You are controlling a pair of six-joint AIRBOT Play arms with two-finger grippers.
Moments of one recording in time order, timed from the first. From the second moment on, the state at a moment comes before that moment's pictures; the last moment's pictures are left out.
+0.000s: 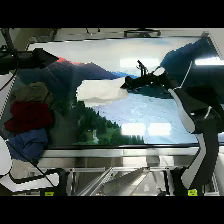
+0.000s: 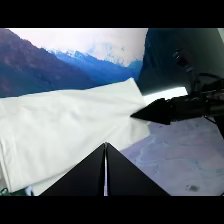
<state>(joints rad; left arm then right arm) 0.18 -1.43 1.71 0.71 -1.30 -1.22 0.17 -1.99 1.72 -0.51 1.04 1.28</state>
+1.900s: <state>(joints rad) 0.18 -1.45 1.71 0.71 -1.39 -1.22 -0.88 -1.31 1.14 -1.56 1.47 1.81</state>
